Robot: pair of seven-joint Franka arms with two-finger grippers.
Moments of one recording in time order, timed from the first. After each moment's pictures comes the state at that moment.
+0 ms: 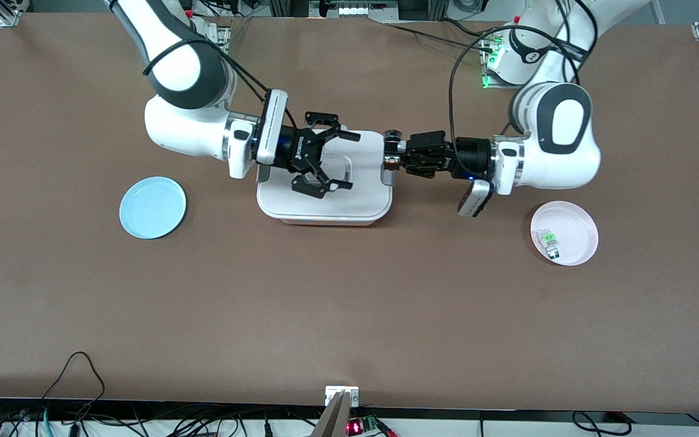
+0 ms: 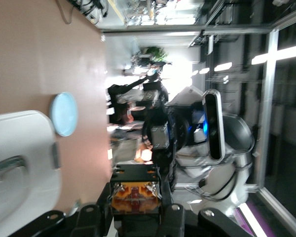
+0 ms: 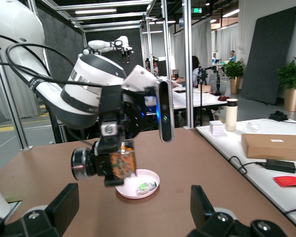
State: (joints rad) left arm 0.12 0.25 -0.45 -1.94 -1.51 1.88 0.65; right arm 0.16 0.29 0.46 -1.82 1.69 2.36 -2.03
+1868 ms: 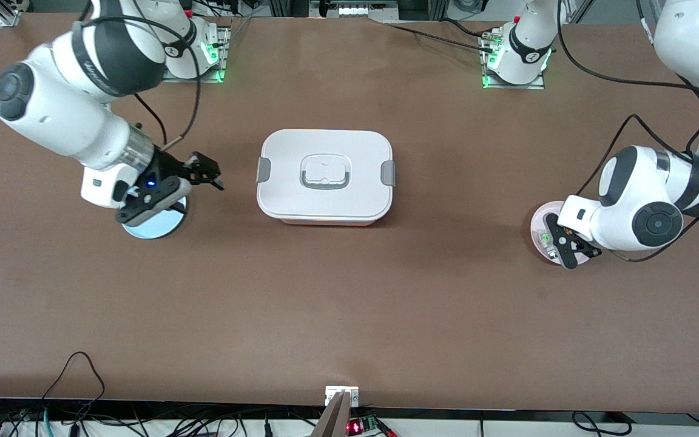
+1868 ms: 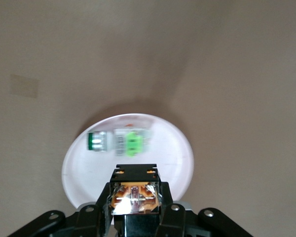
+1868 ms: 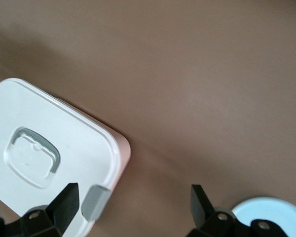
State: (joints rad) left arm 0.37 0.55 -0.43 -1.71 0.36 1.93 1.03; right arm 0.02 0.15 0.25 -1.75 0.21 1.98 -0.21
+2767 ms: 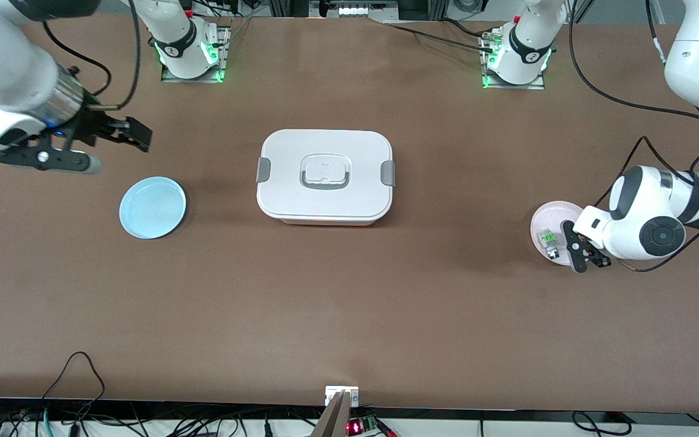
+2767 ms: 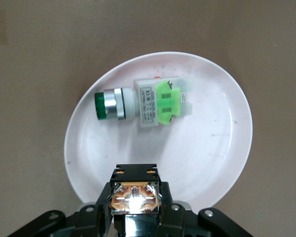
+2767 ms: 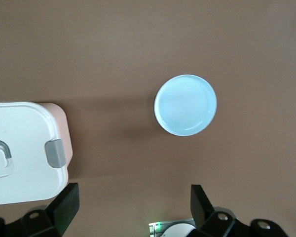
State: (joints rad) left arm 0.47 0.65 -0.43 -1.76 0.49 2.06 1.12; right arm 0.03 0.13 0.22 -1.42 -0.08 1.39 0.36
